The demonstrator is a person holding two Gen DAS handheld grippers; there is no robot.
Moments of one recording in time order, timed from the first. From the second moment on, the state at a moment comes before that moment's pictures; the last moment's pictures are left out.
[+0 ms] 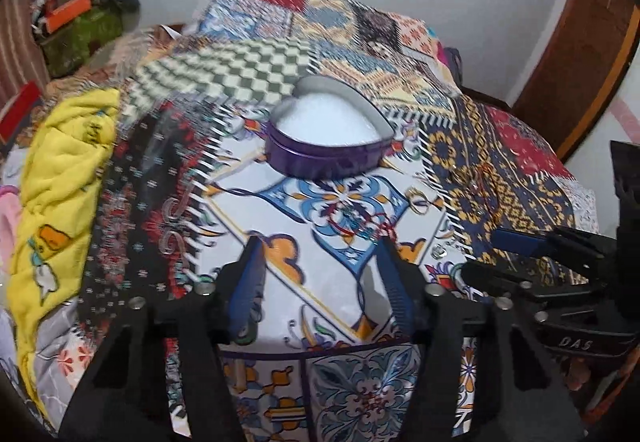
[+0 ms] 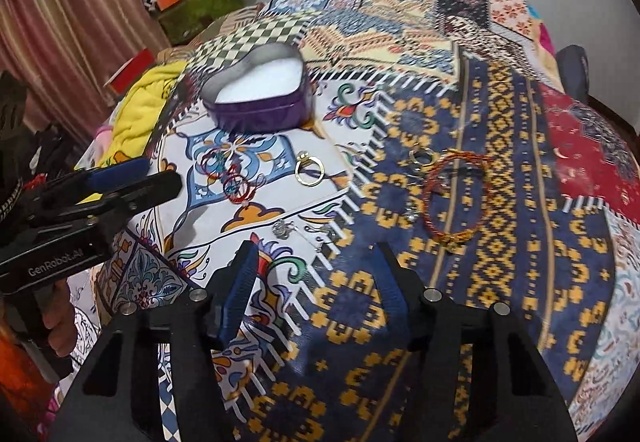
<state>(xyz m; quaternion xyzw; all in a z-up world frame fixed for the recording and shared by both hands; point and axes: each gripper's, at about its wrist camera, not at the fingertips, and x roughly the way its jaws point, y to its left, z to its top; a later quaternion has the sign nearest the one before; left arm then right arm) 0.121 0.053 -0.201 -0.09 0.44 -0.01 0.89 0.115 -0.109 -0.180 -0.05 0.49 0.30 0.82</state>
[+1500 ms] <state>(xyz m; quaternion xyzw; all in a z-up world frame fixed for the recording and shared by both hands) 0.140 0.050 -0.205 -0.13 0.43 -0.06 0.89 0.121 -0.107 -0.171 -0.03 0.46 0.28 0.84</state>
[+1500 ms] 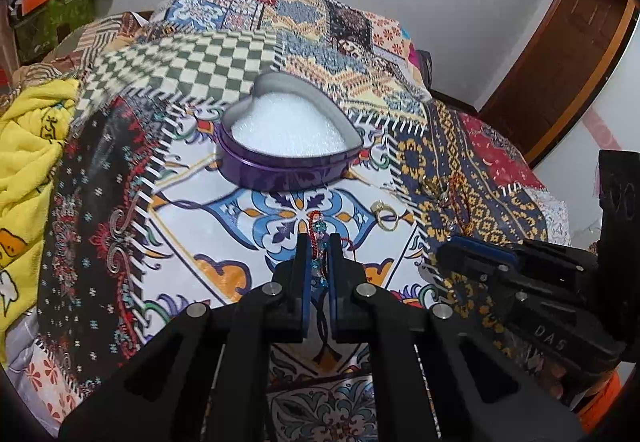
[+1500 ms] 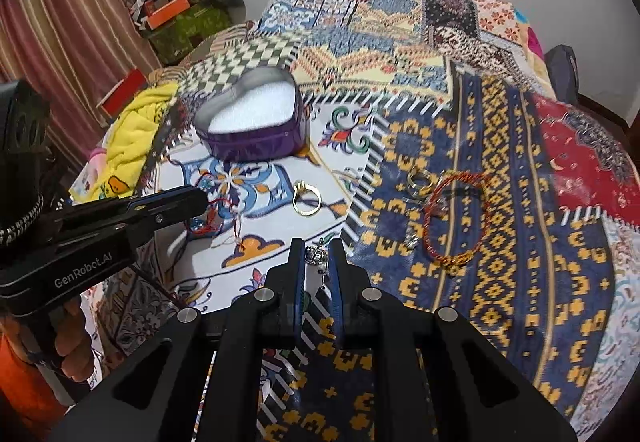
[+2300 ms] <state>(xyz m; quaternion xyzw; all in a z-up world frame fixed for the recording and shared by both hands) 0.143 0.071 -0.118 -0.11 0.32 -0.03 0.94 0.140 -0.093 -0.097 -0.01 0.37 0.28 0.89</state>
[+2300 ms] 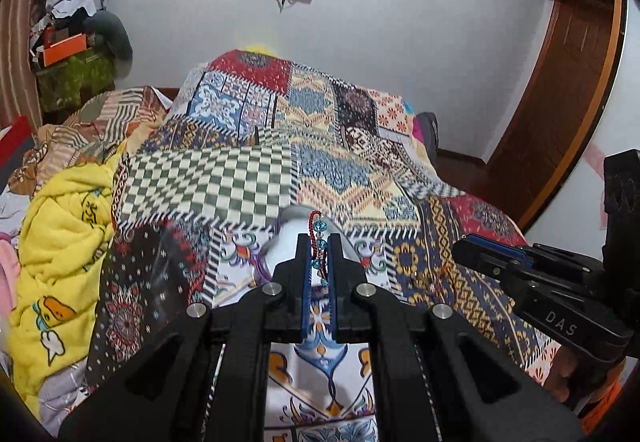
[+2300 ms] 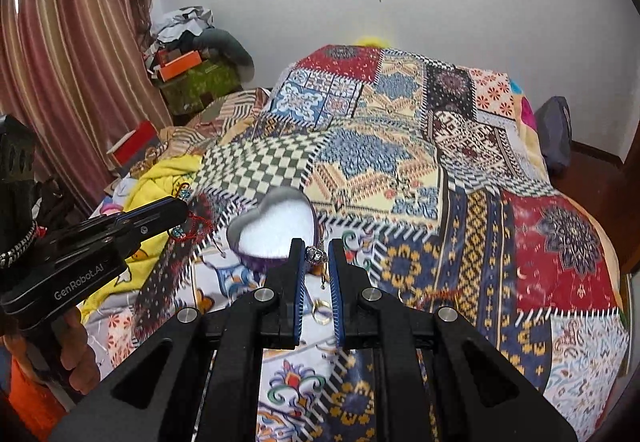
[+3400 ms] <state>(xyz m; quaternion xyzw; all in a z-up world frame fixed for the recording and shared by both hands) 0.216 0.092 -0.165 -0.13 0.37 -0.05 0.92 0.199 -0.033 -0.154 -0.05 0.43 0.33 0.84</state>
